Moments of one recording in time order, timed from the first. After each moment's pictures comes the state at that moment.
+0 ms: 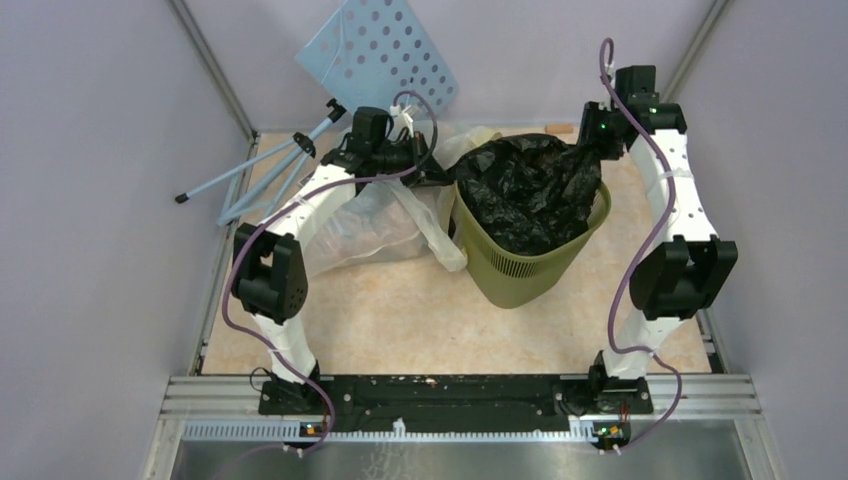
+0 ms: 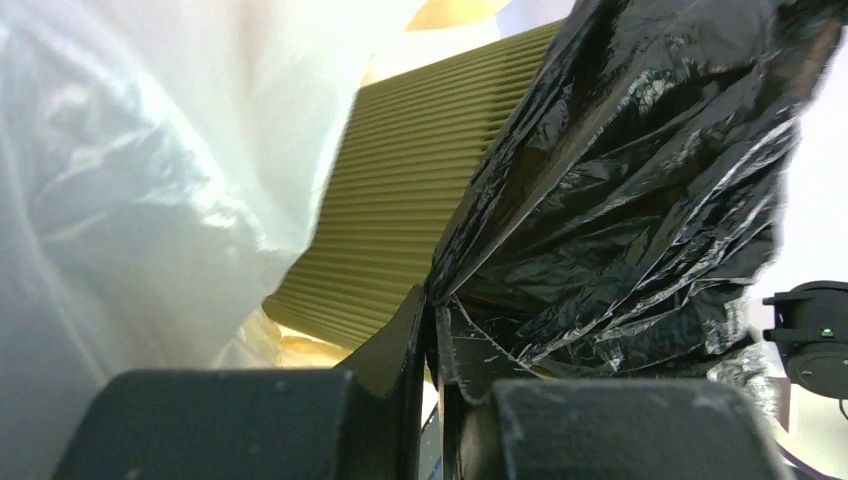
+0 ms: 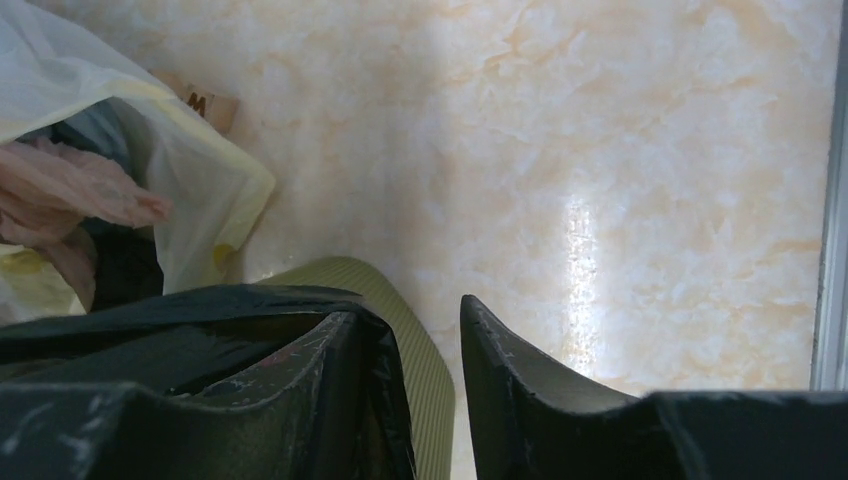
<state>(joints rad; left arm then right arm) -0.37 1.84 1.61 -0.29 0.79 -0.66 0.02 1.77 1.90 -0.96 -0.07 0.16</state>
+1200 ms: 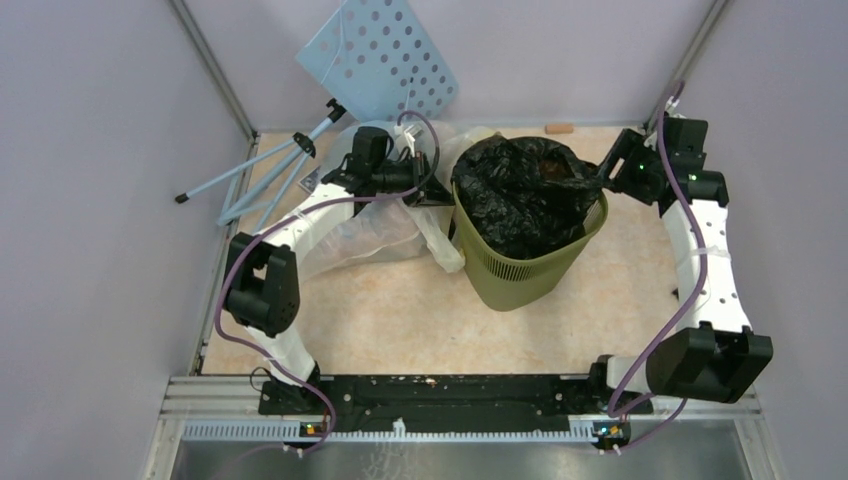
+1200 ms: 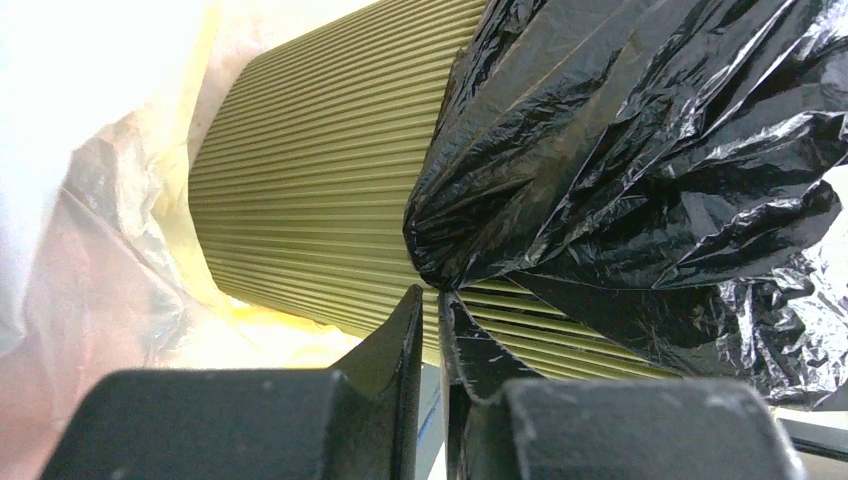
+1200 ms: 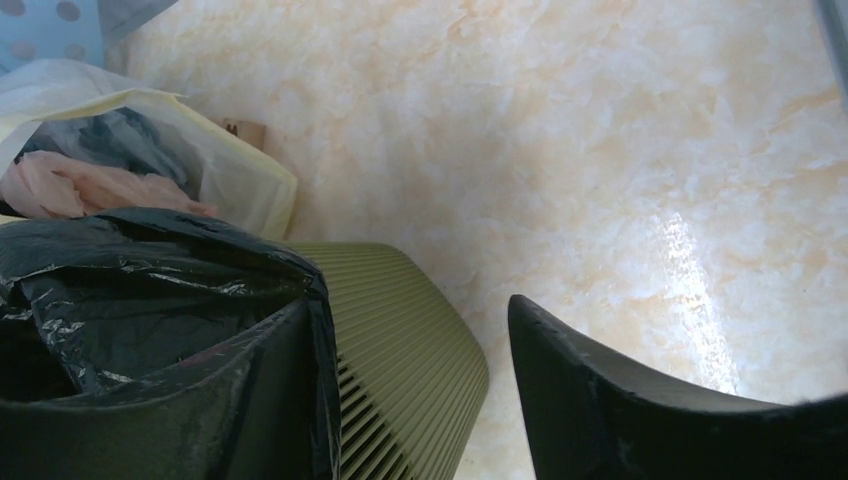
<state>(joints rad) -0.40 1.75 1.37 -0.15 0.87 -0.70 -0.12 1.32 1.40 -0.76 -0.14 0.37</state>
